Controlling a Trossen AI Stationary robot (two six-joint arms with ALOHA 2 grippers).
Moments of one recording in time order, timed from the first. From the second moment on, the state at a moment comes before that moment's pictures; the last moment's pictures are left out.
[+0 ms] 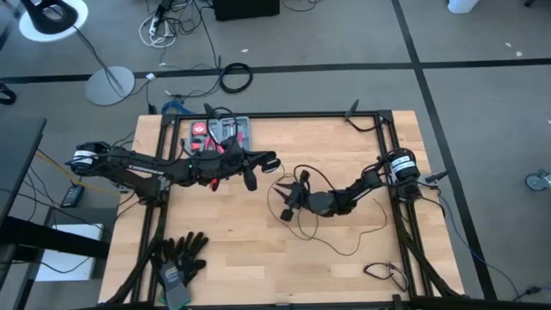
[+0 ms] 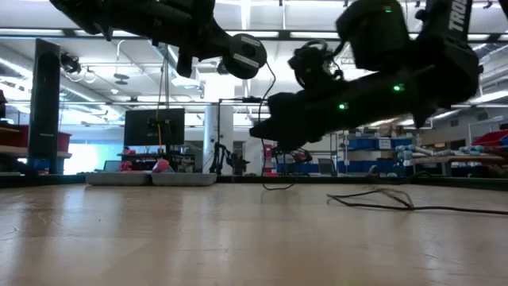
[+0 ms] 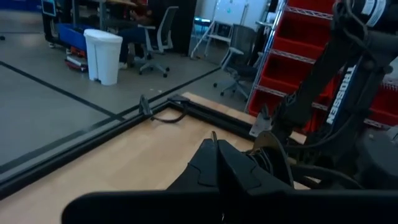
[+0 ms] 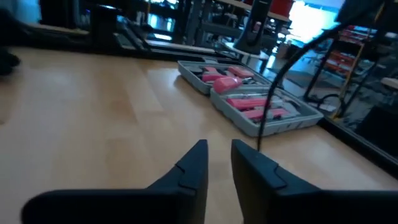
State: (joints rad) left arm 0.01 1.29 0.66 0.56 -0.41 -0.26; right arm 0.22 2.01 0.73 1.11 0.73 -0.11
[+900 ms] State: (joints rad) left arm 0.01 1.29 0.66 0.50 -0.44 -0.25; right arm 0.27 2.01 0.76 1.00 0.89 -0.01
